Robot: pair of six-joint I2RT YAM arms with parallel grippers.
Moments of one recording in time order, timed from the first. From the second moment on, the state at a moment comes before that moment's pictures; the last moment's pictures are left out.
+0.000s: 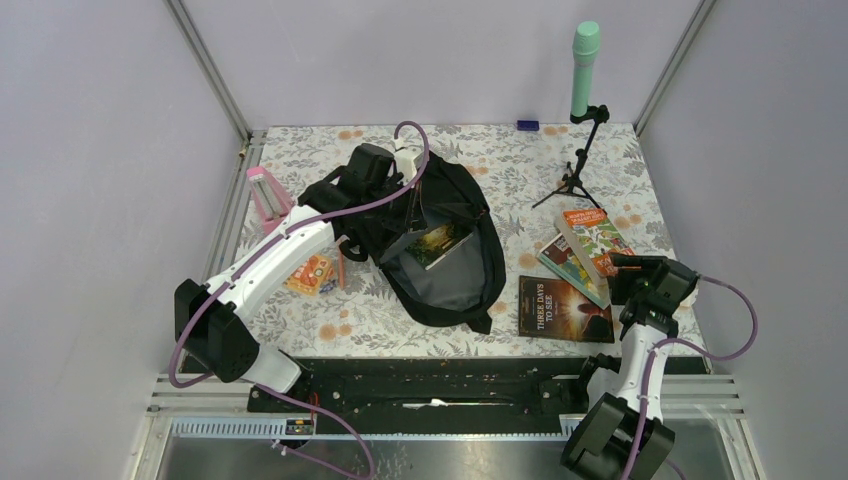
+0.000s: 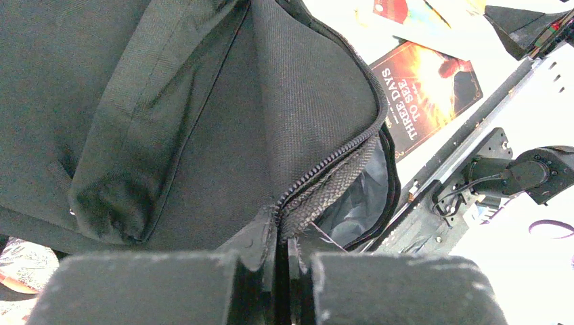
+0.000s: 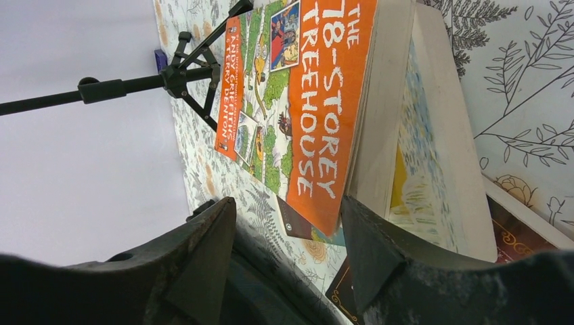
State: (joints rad) left arm -0.60 1.47 1.38 -0.63 0.34 -0.26; right arm -0.58 0.77 0.34 -0.20 -0.26 1.14
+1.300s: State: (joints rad) left arm -0.59 1.47 1.38 -0.63 0.35 -0.26; right arm -0.58 0.83 0.23 0.07 -0.25 1.29
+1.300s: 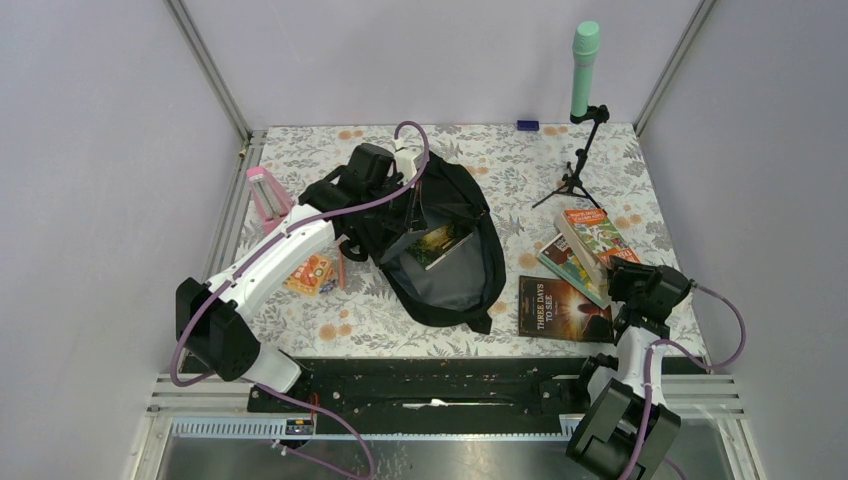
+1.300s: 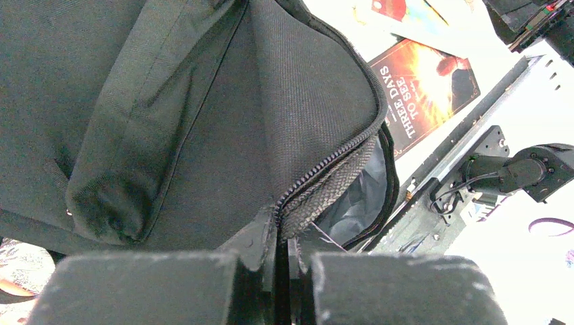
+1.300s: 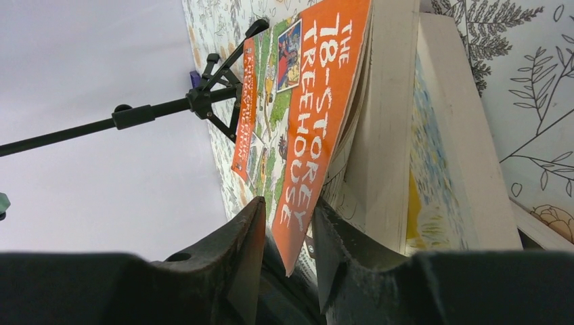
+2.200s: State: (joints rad) left arm -0.59 1.48 1.38 -0.63 0.36 -0.26; right arm -0.58 0.80 0.26 0.01 -0.23 1.31
